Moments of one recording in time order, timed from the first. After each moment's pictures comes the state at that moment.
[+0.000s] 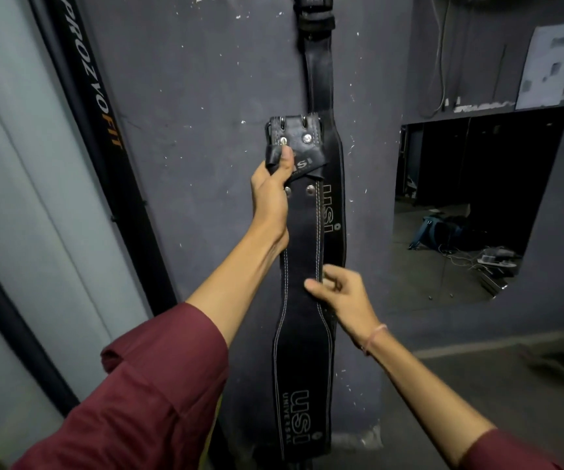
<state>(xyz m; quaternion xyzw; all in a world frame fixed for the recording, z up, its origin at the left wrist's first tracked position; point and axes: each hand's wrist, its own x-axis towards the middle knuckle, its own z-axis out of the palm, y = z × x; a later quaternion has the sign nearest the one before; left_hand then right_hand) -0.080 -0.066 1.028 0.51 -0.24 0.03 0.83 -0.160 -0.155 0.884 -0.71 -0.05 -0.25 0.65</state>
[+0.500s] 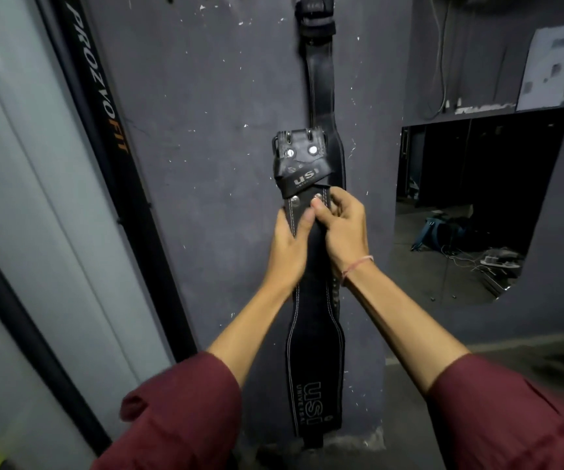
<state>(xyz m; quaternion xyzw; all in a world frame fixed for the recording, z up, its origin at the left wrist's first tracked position) -0.094 -0.061 0.953 0.67 -0.28 0.07 0.69 -0.130 -0.147 0.981 -0.62 -0.05 -0.39 0.68</state>
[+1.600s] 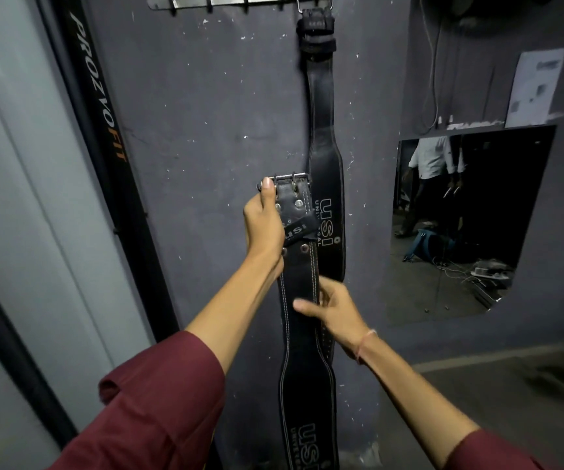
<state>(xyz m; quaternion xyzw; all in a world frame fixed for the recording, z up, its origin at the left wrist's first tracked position) -0.050 -0.055 1.001 0.56 -0.20 0.09 0.80 -0.141 -0.143 0.882 -0.68 -0.07 -0.20 0.70</state>
